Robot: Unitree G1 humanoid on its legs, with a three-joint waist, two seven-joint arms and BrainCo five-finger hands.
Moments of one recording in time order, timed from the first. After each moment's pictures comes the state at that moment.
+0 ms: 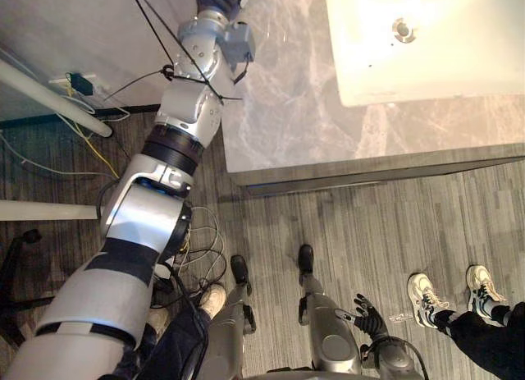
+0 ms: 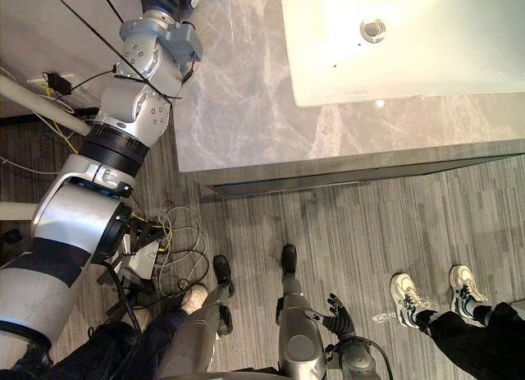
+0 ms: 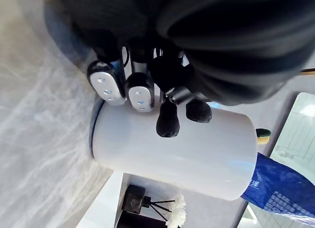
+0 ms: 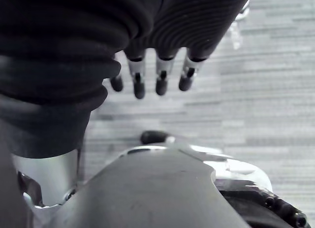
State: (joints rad) left arm -1.35 0.35 -0.32 0.74 -0.65 -0.14 0.20; right arm 0.16 -0.15 0.07 0.73 0.05 -0.10 -0.04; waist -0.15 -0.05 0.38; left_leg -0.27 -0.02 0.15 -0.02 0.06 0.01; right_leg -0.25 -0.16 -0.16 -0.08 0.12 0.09
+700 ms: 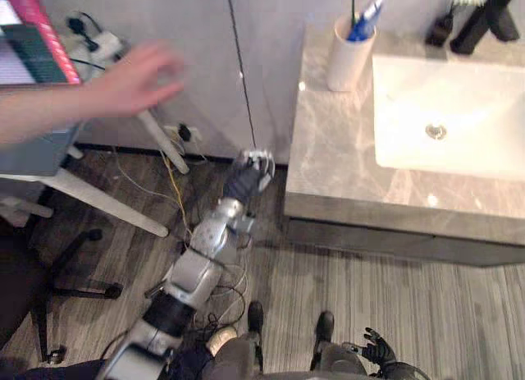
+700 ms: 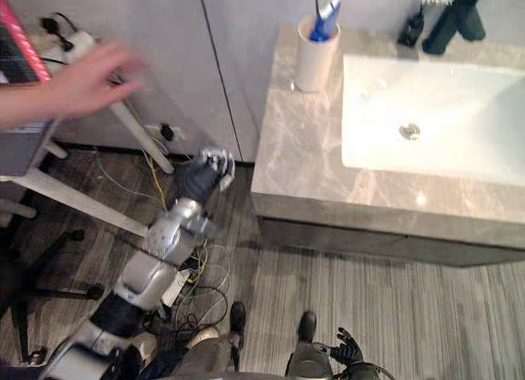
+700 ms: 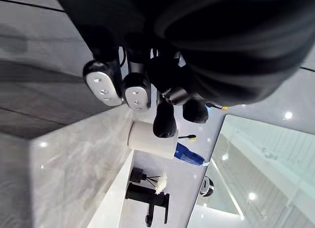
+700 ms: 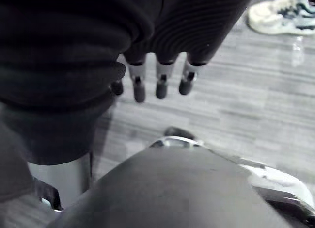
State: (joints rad) left arm -0.24 0.30 -0.40 -0.10 -0.53 -0.12 0.09; right arm 0.17 -0.18 0.07 0.92 0.00 -0.06 -0.04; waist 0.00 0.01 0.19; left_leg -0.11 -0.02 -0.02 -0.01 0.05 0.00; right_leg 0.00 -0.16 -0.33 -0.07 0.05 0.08
